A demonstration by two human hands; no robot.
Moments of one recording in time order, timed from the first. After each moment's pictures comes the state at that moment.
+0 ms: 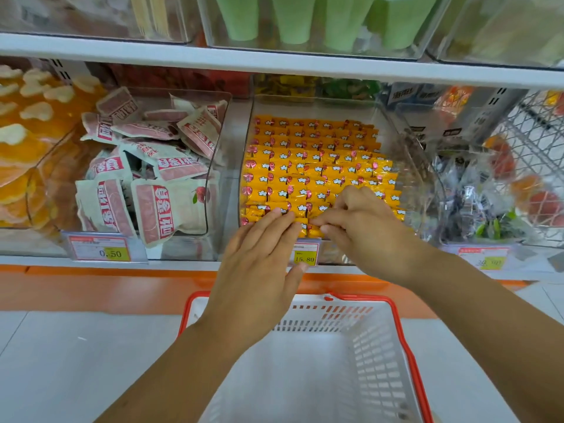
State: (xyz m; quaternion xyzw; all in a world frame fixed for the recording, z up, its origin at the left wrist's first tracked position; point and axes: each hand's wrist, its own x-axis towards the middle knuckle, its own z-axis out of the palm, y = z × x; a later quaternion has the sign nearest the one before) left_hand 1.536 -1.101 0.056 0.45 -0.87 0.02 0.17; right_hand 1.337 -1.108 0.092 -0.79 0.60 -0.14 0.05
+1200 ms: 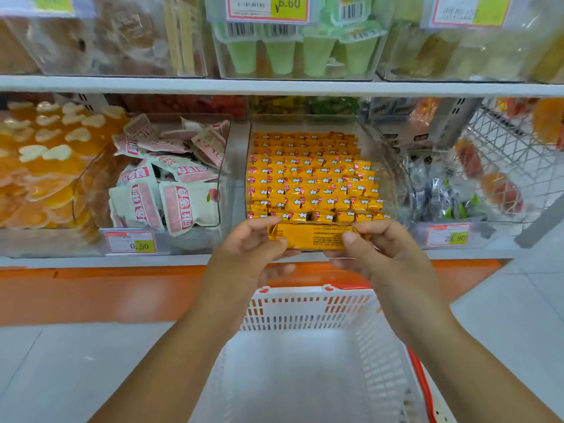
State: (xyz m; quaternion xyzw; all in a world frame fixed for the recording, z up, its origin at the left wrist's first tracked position) left_hand 1.557 -1.051 0.117 0.45 -0.42 -0.66 0.42; right_hand 1.379 -0.994 0.120 -0.34 0.54 -0.62 0.46
